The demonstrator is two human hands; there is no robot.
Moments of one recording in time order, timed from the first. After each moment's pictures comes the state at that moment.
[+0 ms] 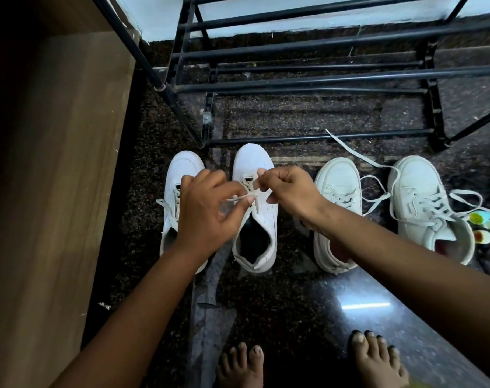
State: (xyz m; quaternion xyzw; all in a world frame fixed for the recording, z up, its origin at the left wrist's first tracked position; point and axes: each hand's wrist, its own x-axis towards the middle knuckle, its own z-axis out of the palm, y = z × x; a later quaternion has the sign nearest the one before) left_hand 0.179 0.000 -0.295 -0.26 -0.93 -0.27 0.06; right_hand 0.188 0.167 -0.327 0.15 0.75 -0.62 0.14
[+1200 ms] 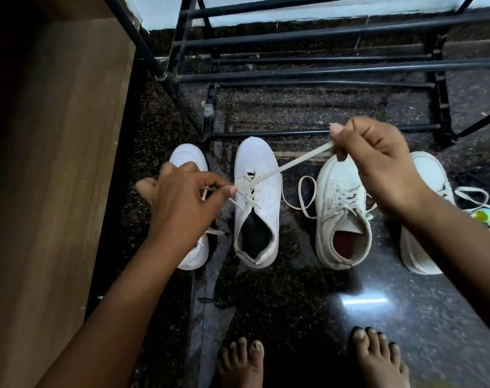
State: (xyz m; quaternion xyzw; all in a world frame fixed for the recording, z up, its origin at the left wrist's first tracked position) left_hand 0.177 -0.015 -0.261 -0.10 -0.97 -0.22 -0.06; right_hand 0.206 0.234 -0.266 0.07 0.78 -0.62 -0.05
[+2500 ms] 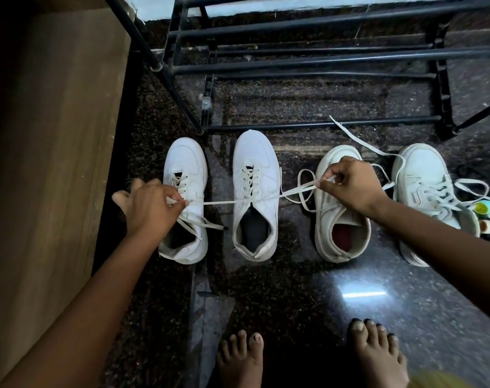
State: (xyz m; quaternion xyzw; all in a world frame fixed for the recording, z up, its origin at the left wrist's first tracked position) left_hand 0.156 -0.085 -0.338 -0.03 -0.99 -0.04 -0.09; right_hand 0.214 0.261 -0.375 0.11 0.93 -0.34 0.09
